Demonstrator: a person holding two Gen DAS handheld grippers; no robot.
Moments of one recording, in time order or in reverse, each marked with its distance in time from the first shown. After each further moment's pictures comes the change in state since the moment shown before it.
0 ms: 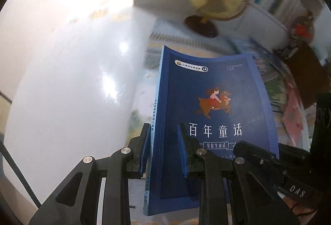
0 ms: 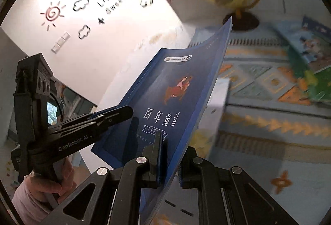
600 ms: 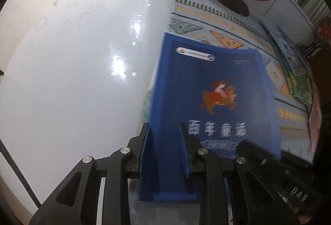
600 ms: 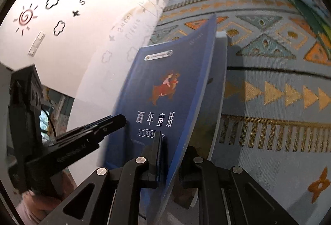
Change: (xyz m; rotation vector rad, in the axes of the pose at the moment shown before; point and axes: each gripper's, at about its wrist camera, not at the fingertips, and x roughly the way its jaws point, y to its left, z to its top) left arm 0.077 0.020 -0.015 -0.083 0.096 0.045; right arm 0.087 -0.041 -0.011 0.150 0.089 -0.028
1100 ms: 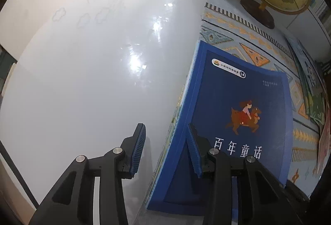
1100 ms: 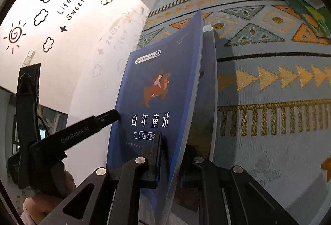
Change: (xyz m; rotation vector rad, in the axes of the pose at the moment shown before) left arm 0.007 0.029 0.015 -0.095 0.005 0.112; right arm -0.001 0.005 -0.013 0.085 -0.071 -0.067
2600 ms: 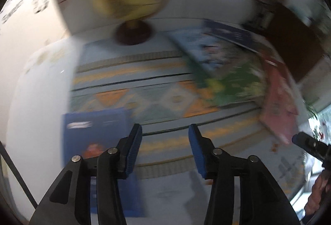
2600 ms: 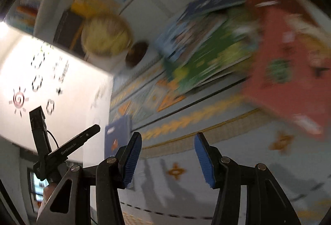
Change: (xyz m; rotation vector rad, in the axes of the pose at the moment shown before) left arm -0.092 -0.256 -0.005 0.485 -0.113 -0.193; right arm -0.269 -0.215 -0.004 0.307 -0.289 -0.009
